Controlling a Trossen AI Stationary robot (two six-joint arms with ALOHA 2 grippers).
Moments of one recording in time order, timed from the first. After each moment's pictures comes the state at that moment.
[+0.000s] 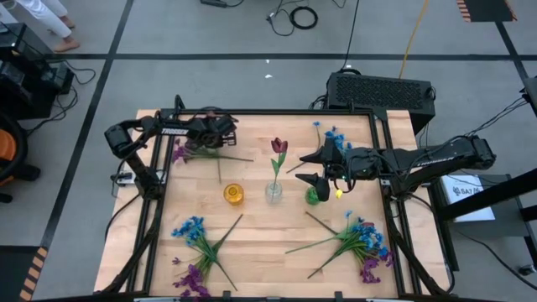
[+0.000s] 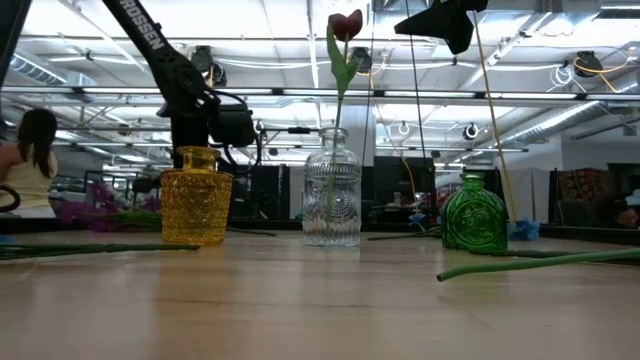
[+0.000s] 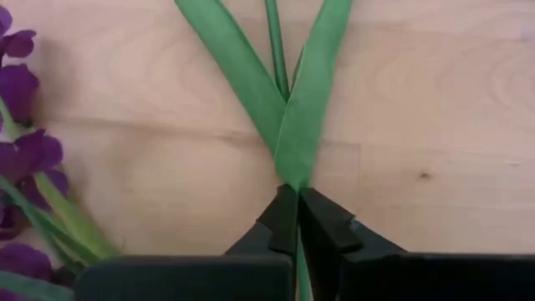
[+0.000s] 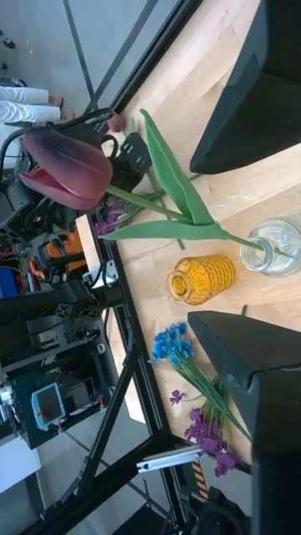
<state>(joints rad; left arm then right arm) 0.63 1.70 0.85 -0.48 -0.31 -1.00 0.13 1.10 0.88 -0.09 0.28 0.33</state>
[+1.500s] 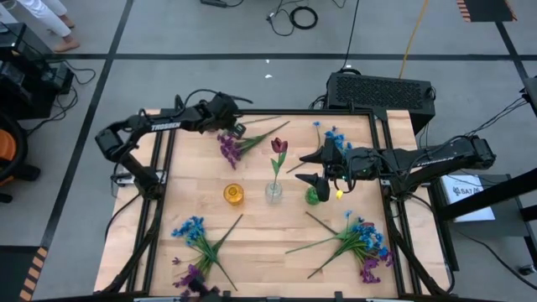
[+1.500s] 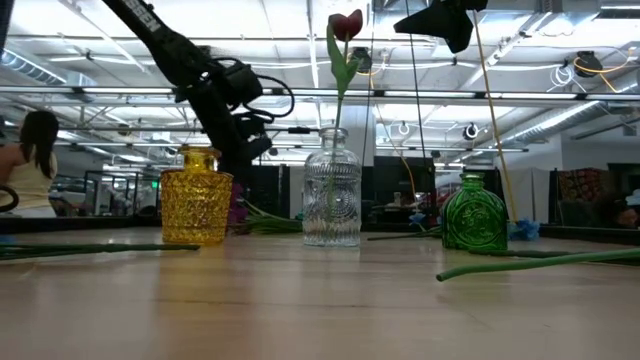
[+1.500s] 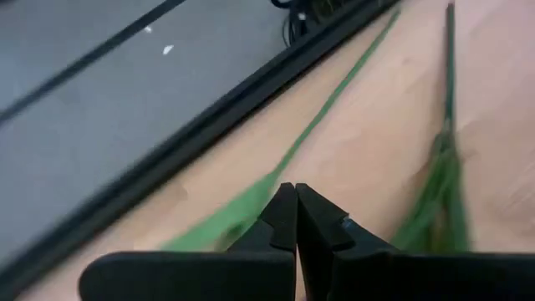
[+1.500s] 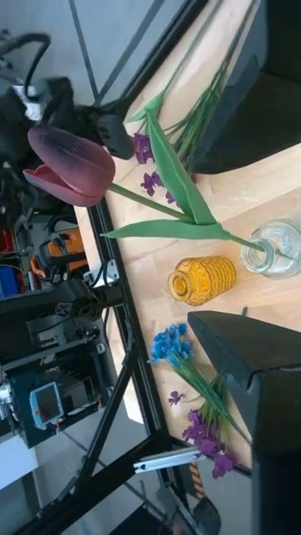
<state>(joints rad) 0.69 1.61 0.97 -0.23 -0.13 -0.05 0.13 1.10 0.88 -0.08 0.28 0.31</state>
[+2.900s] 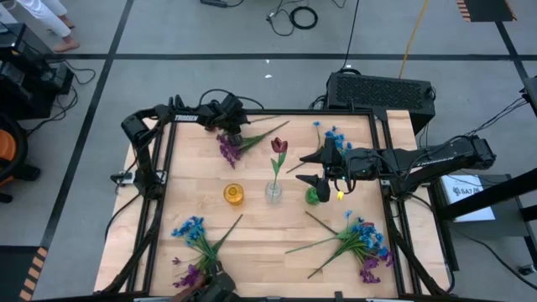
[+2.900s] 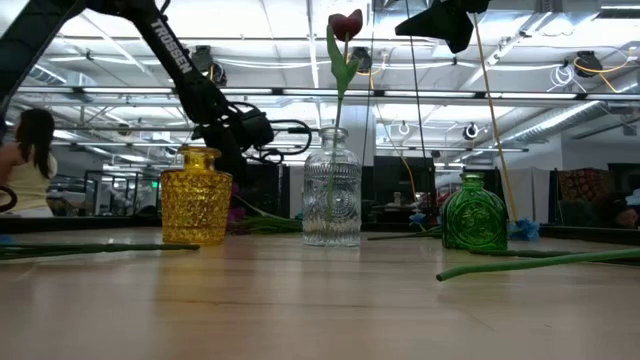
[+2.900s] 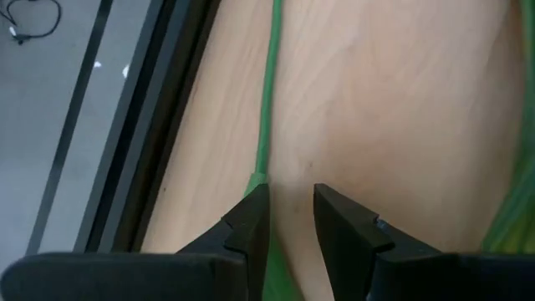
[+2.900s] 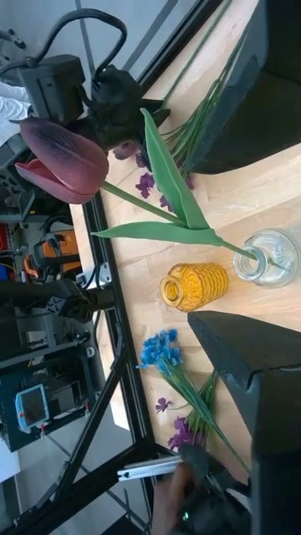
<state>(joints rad) 0.75 1.89 1.06 -0.21 -0.04 0.50 0.13 1.10 0.88 -0.10 0.28 0.27</state>
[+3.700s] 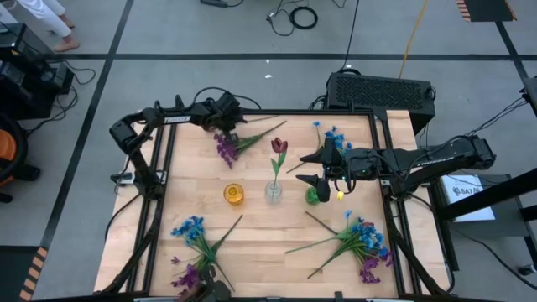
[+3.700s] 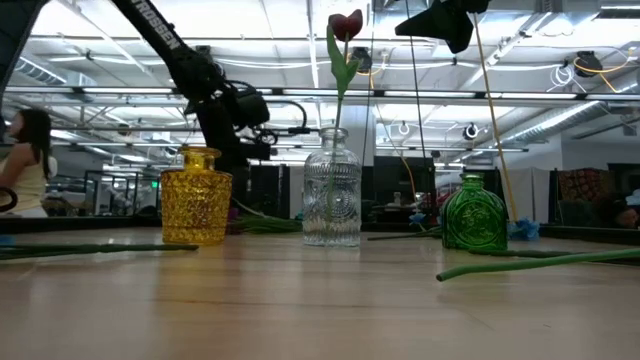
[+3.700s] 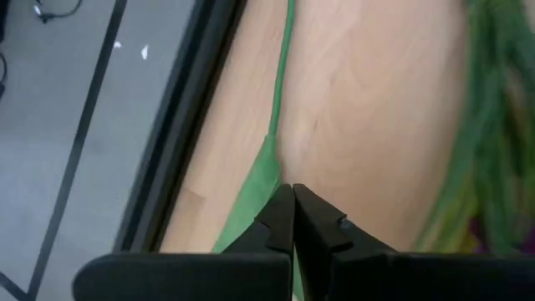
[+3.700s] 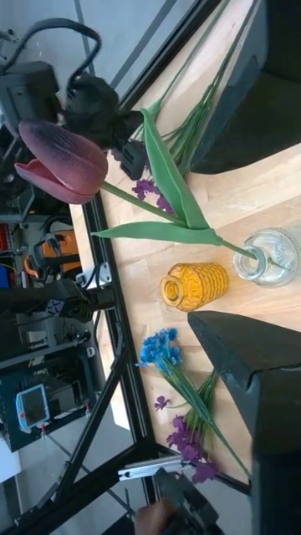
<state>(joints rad) 0.73 1.74 1.05 -0.37 -0.12 0.46 0.13 1.10 0.88 -0.10 0.28 0.28</state>
